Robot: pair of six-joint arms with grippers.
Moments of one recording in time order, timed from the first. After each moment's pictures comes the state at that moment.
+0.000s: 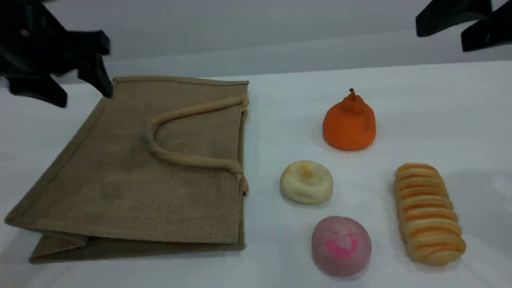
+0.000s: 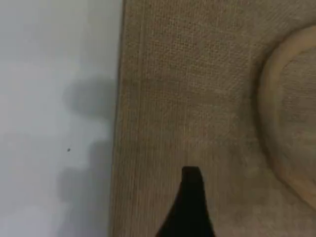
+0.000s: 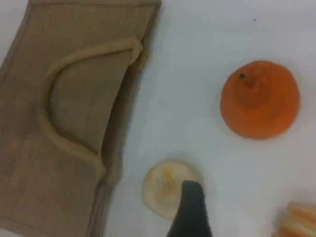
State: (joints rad) left arm -0.12 1.89 -1.16 -0.09 0.44 -0.15; right arm 0.02 1.48 -0.78 1.15 0.46 -0.92
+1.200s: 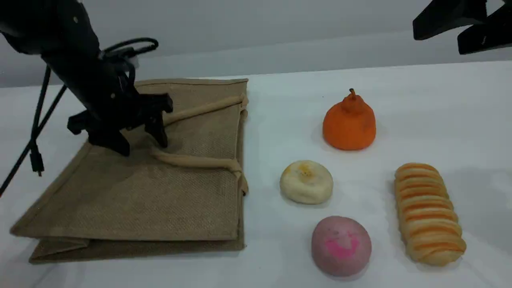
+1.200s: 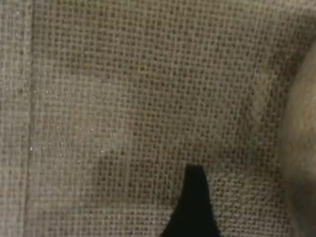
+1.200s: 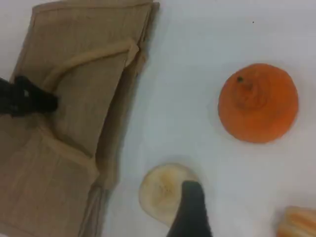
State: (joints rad) left arm -0.19 2.26 -1.38 -0.16 0.44 -0.14; right arm 0.02 1.49 -0.78 1.18 0.45 -0.96
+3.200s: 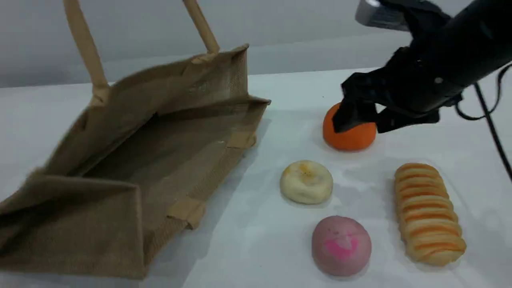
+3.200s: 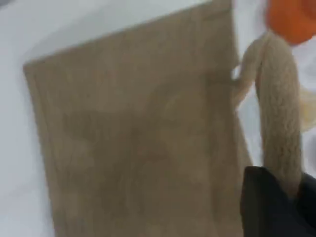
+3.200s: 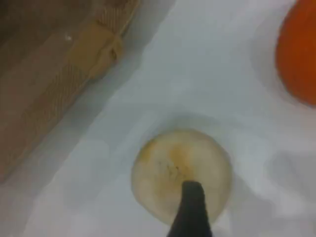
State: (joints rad) left arm -0.19 1.81 -1.83 -0.34 1.23 0.45; right arm 0.27 1.90 -0.91 1.36 0.27 -1.14
